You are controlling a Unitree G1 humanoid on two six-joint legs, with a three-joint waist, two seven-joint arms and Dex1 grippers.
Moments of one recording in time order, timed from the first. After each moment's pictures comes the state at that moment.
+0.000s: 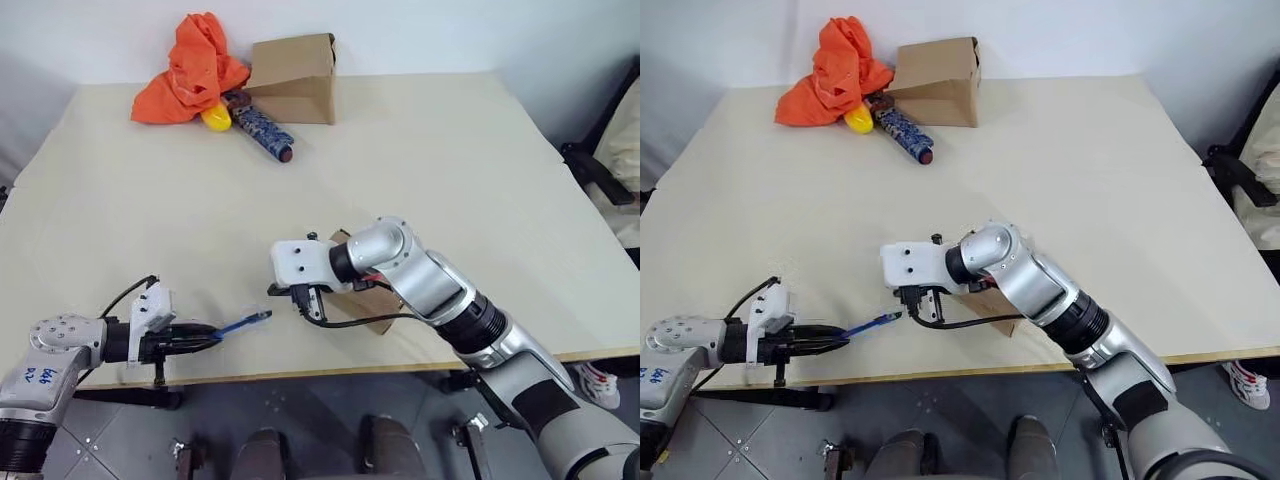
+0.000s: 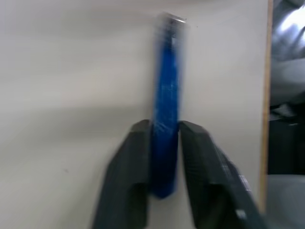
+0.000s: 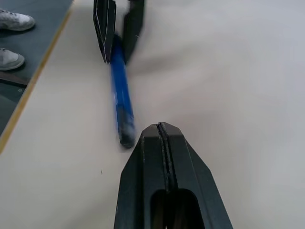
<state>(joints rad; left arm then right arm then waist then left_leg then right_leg) -0.03 0.89 0.11 -0.01 -0.44 0.37 -1.20 -0.92 -0.35 0.58 -0.07 -0.03 0.51 1.13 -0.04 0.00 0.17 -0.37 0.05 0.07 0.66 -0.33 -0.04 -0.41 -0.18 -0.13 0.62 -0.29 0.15</state>
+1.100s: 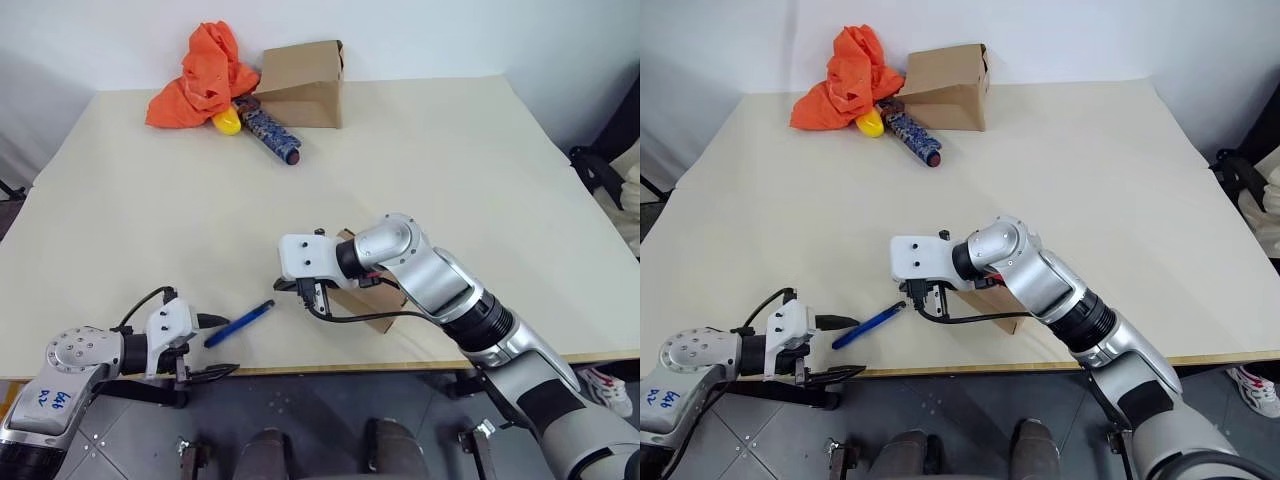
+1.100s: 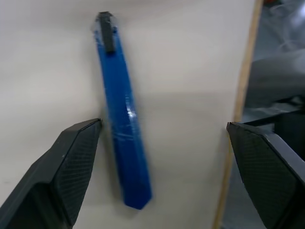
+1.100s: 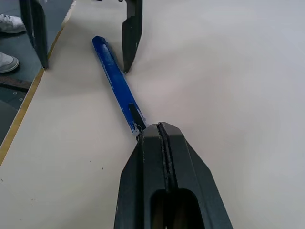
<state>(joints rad) 0.07 0.86 0.09 -0.15 -0.31 0.20 -1.03 -0.92 -0.36 0.58 -0.08 -0.01 0.53 1.12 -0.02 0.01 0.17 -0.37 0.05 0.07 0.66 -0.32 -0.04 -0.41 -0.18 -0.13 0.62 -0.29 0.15</state>
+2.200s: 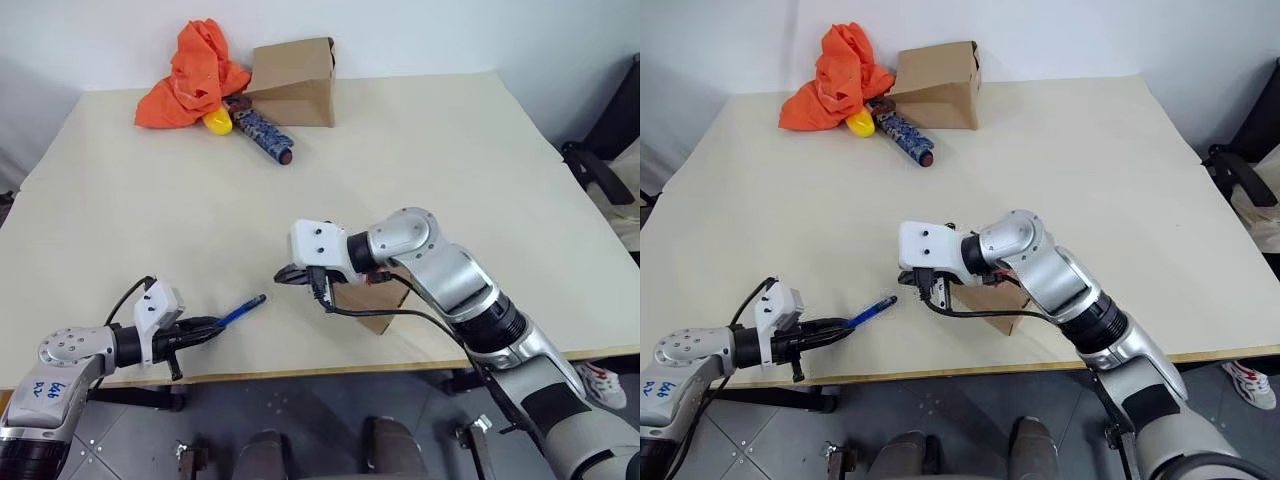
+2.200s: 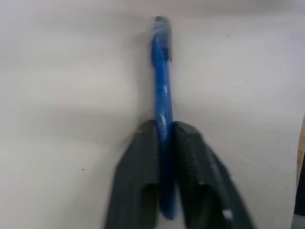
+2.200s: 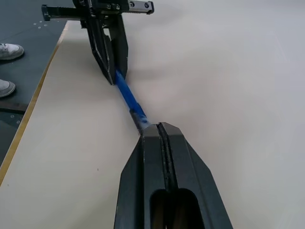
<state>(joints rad) 0.04 0.81 0.16 -0.10 -0.38 0.34 -0.97 -0.89 -0.39 0.49 -0.15 0.07 0.57 1.12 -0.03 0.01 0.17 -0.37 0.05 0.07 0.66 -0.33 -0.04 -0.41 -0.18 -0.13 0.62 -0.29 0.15</state>
